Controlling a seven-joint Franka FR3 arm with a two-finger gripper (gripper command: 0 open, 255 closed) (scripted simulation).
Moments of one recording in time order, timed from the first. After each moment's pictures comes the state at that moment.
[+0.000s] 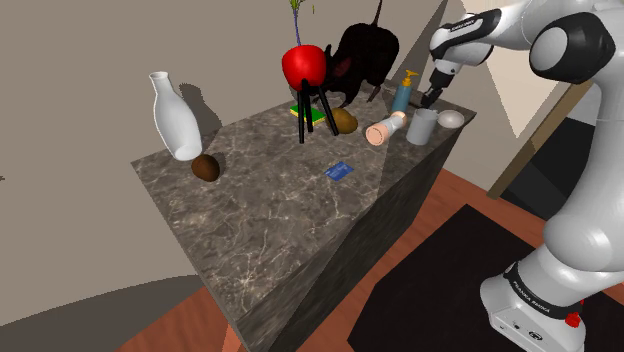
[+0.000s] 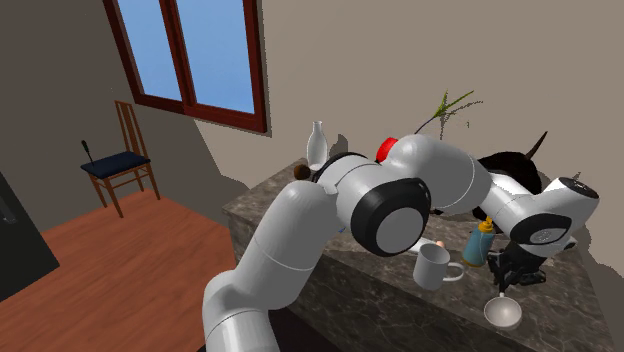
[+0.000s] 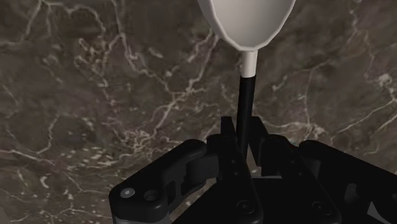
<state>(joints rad) -0.44 0.53 -0.20 -1.55 0.28 2.07 -0.85</state>
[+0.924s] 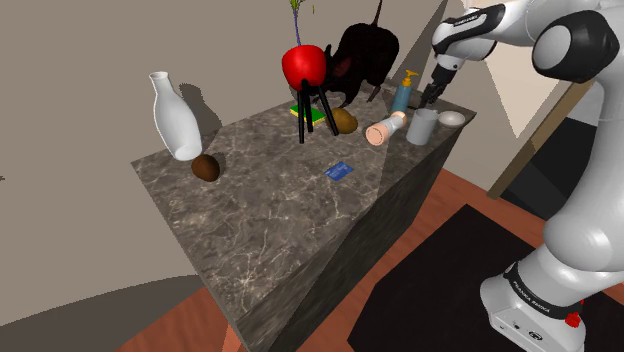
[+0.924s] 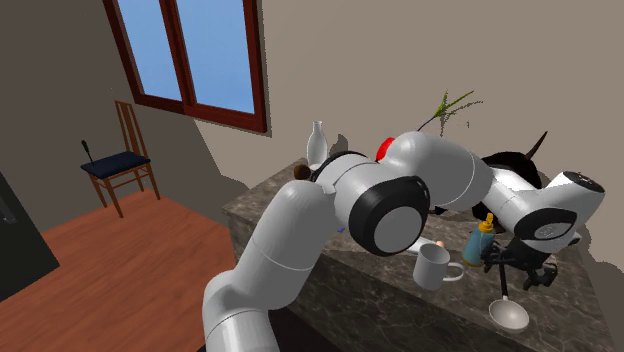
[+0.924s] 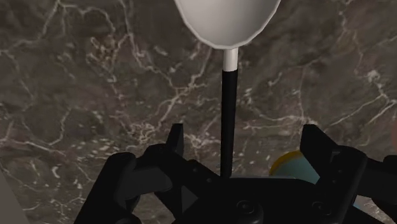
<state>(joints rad) -0.44 0.51 -0.20 -1.53 0.28 2.05 -0.85</state>
